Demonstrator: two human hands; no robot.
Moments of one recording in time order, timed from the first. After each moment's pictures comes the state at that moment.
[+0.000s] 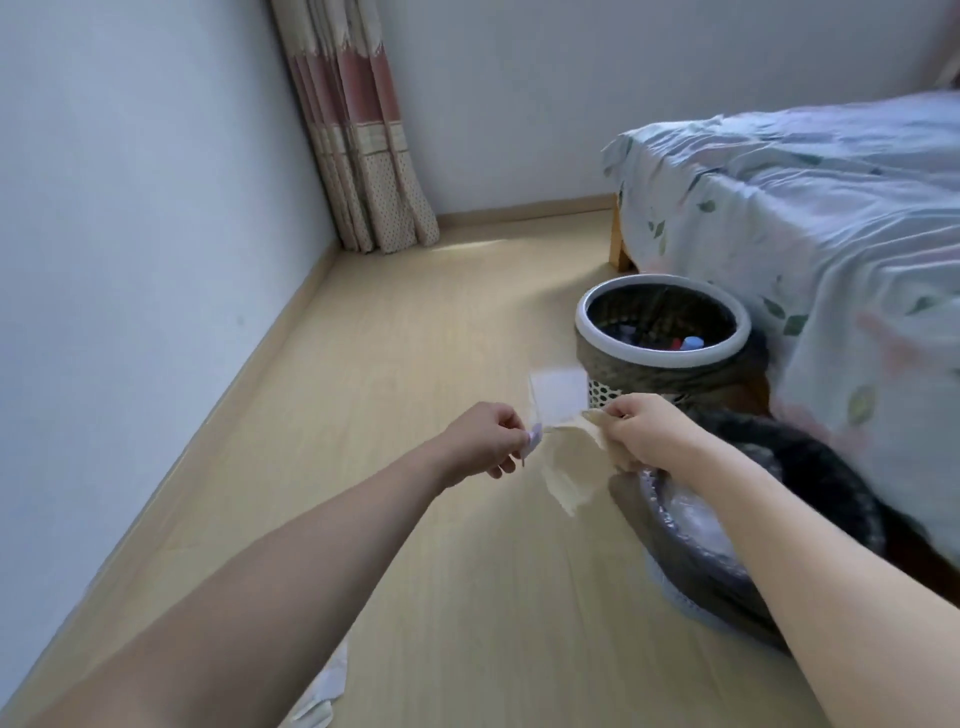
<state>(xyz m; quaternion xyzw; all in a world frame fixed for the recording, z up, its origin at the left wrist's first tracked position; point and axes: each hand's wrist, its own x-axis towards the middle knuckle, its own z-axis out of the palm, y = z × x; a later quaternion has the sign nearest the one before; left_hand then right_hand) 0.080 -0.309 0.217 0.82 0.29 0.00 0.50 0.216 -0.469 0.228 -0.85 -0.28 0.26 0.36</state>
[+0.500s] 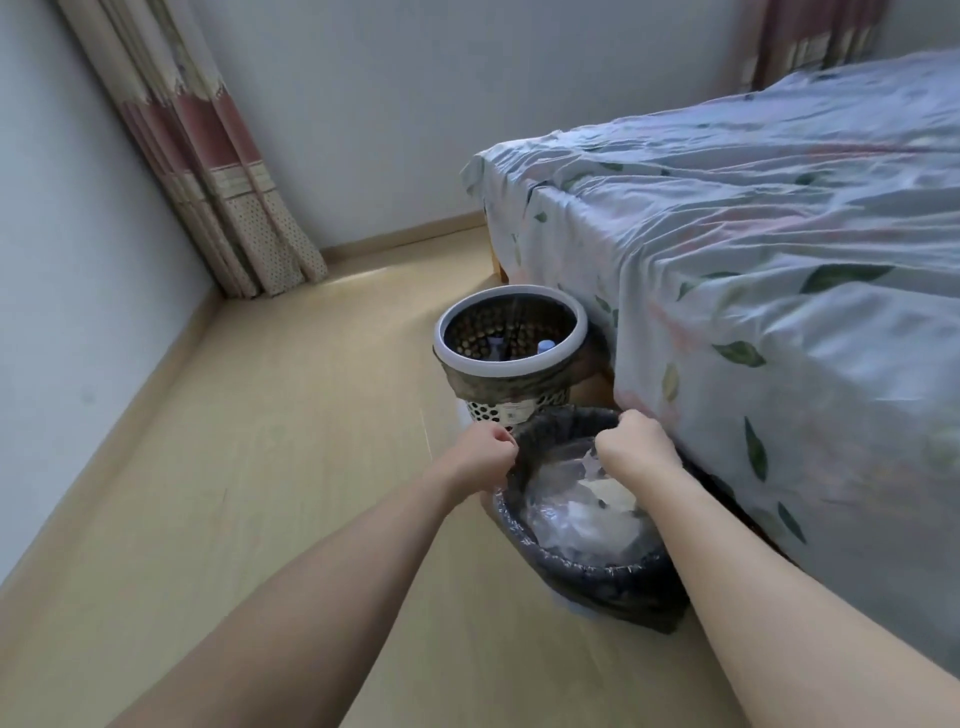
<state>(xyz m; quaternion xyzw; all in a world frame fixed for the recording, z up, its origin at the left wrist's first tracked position) 0.230 -0.446 0.205 0.87 0.26 -0.06 0.42 0.308 -0.607 0.206 -0.93 -0.05 0.17 0.33</state>
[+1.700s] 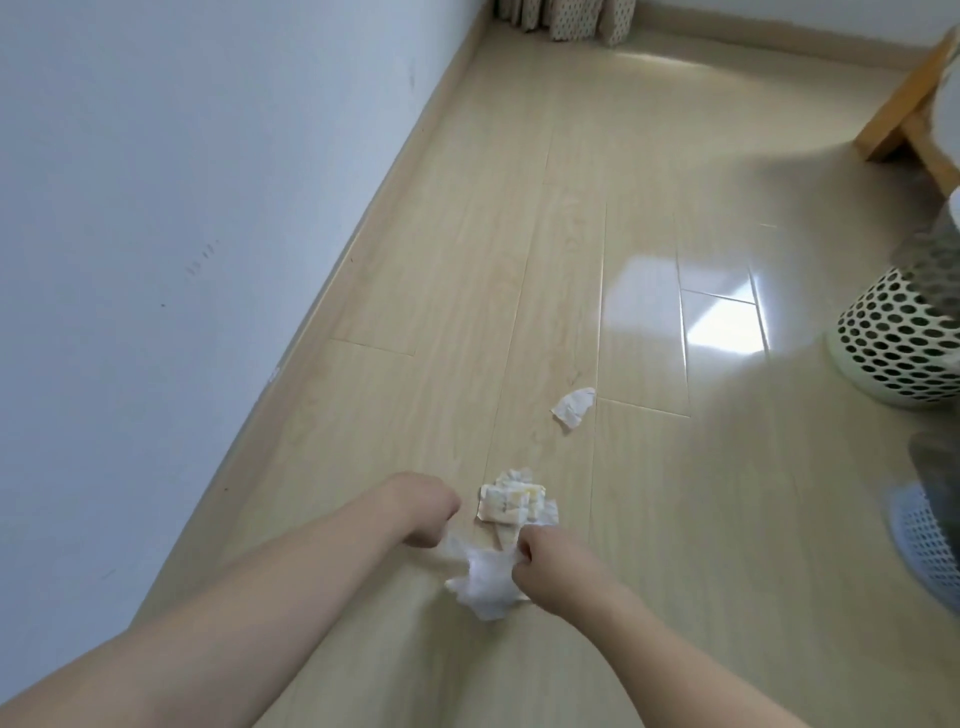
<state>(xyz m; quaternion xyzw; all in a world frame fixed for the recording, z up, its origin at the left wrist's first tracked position) -0.265 -0.127 -0.014 0.90 0.21 -0.38 0.08 -0.146 -0.280 0.008 -0.80 -0.44 0.41 -0.02</state>
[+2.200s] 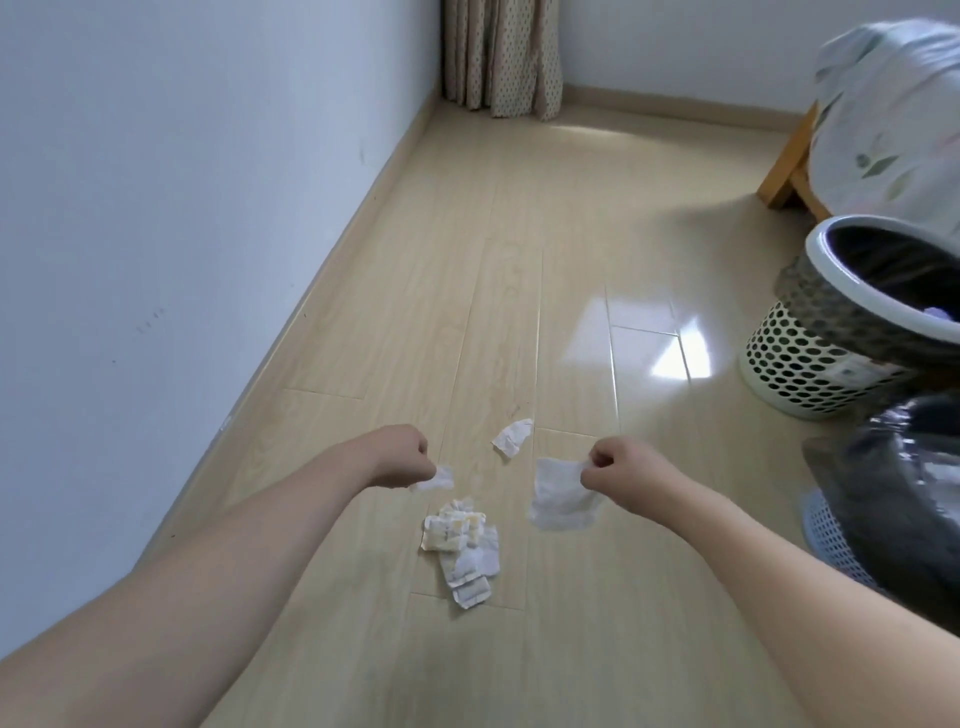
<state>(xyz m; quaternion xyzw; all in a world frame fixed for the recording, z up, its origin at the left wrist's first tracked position) -0.212 -0.109 0.082 0.82 0.41 -0.20 0.34 -0.004 -0.305 0.120 -0.86 -0.34 0.35 0.15</state>
